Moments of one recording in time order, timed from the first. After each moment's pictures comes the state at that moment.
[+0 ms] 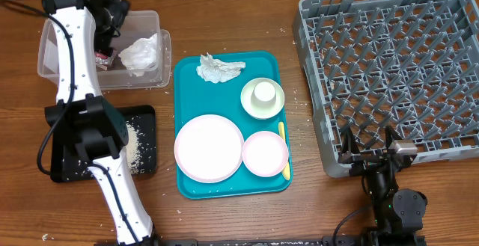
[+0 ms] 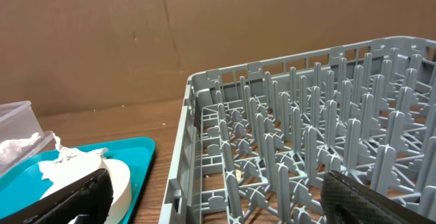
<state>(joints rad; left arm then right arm) 0.19 2.41 2.50 -1.23 0.13 -0.94 0.01 0.01 0.02 -0.03 -0.06 0.17</state>
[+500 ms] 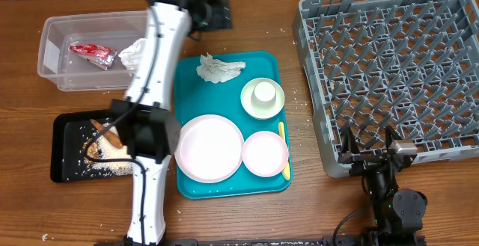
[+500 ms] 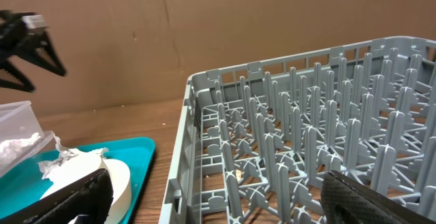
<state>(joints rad) -0.22 2.41 2.56 -1.25 0.12 -0.35 0.01 0.01 0.02 -0.03 -0.06 0.17</state>
